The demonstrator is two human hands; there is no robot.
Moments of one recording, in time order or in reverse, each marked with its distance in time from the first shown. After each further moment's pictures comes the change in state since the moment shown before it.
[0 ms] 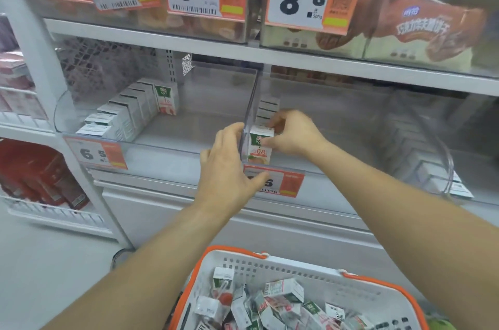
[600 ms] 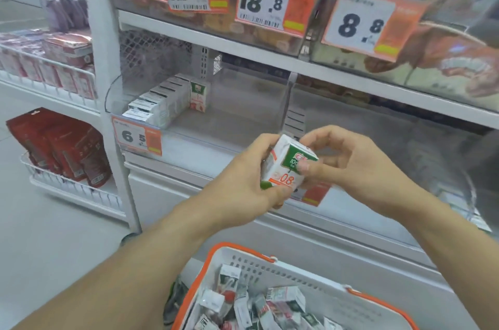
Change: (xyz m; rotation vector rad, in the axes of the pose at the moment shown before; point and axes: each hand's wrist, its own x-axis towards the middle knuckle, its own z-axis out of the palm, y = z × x) left_hand -0.028 0.007 -0.065 -0.643 -0.367 -0.024; right_hand -0.111 -0.044 -0.046 0.656 -0.230 -0.126
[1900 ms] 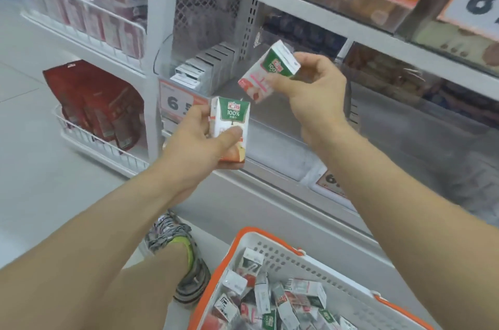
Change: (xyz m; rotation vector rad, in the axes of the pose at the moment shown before) left_hand -0.040 -0.040 -0.092 -0.388 0.579 -0.276; right_hand 0.134 -0.014 0.131 0.177 0.428 -0.139
